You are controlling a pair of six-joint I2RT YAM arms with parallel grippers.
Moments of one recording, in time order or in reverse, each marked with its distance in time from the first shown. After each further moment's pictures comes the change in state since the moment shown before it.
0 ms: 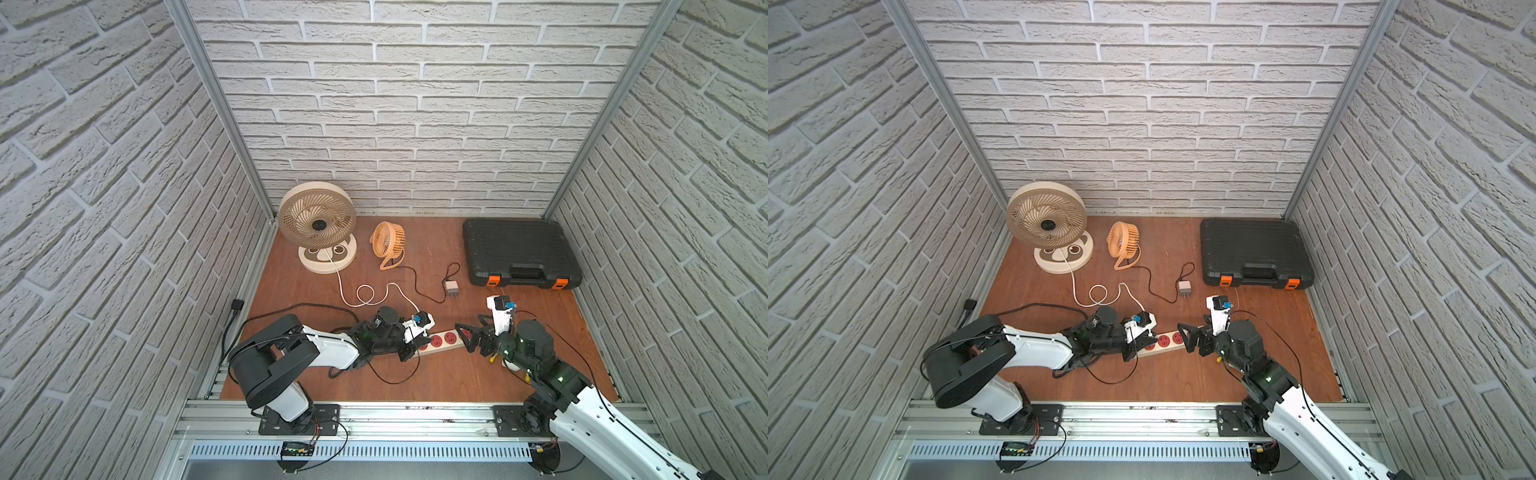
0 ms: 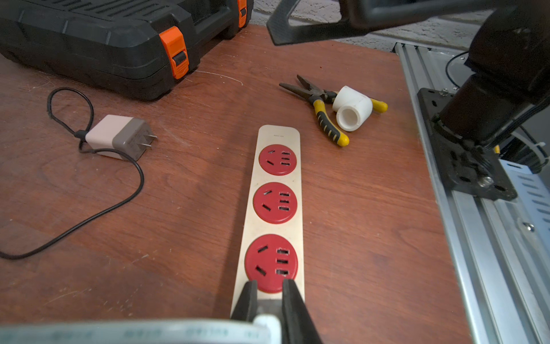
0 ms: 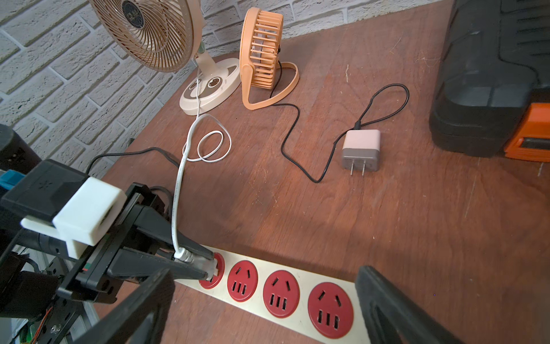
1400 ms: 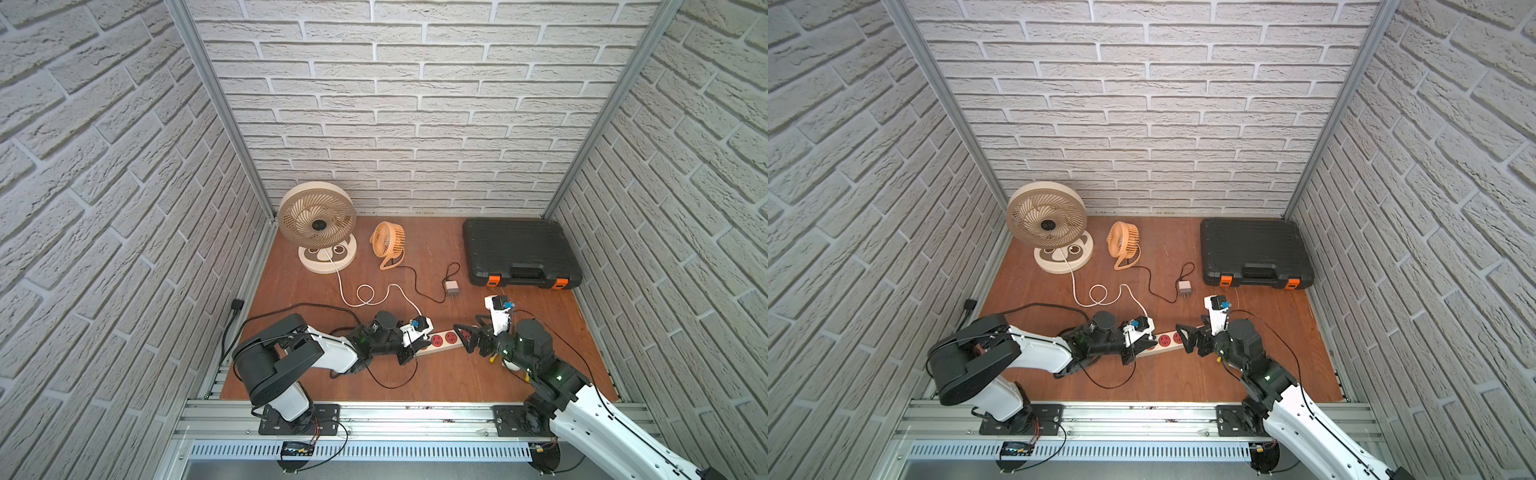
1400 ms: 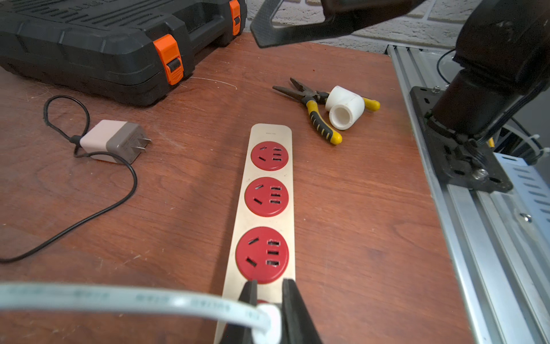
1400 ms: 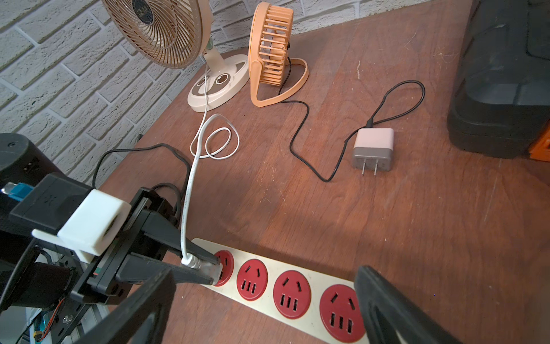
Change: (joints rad) left arm -0.005 0.018 -0.066 0.121 -0.016 0.014; right arm 0.000 0.023 0.000 0.026 -0.039 0.000
